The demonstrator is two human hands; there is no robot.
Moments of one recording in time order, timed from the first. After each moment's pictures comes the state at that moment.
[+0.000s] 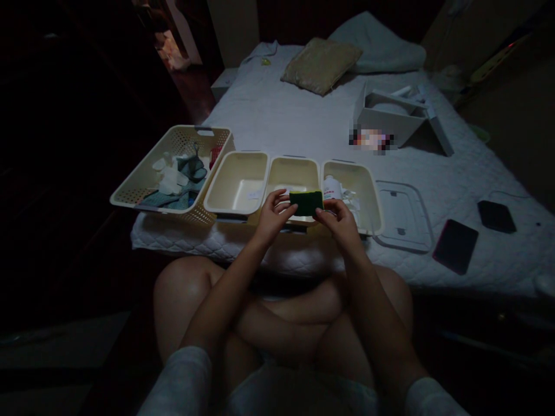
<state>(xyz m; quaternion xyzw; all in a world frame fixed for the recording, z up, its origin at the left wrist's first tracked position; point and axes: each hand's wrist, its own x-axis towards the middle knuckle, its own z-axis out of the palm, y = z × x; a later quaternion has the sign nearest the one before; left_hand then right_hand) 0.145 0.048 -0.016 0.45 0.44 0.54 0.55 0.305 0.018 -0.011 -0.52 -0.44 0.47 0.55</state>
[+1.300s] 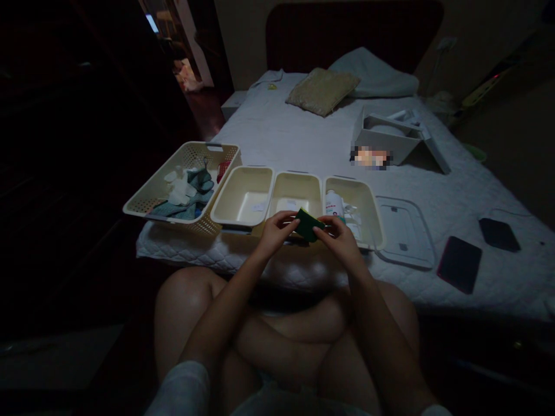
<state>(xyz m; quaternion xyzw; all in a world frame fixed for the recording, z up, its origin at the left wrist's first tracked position) 0.141 0.048 -0.017 0.51 0.45 0.52 0.52 0.309 0.017 -0.014 -0.54 -0.53 0.43 0.49</state>
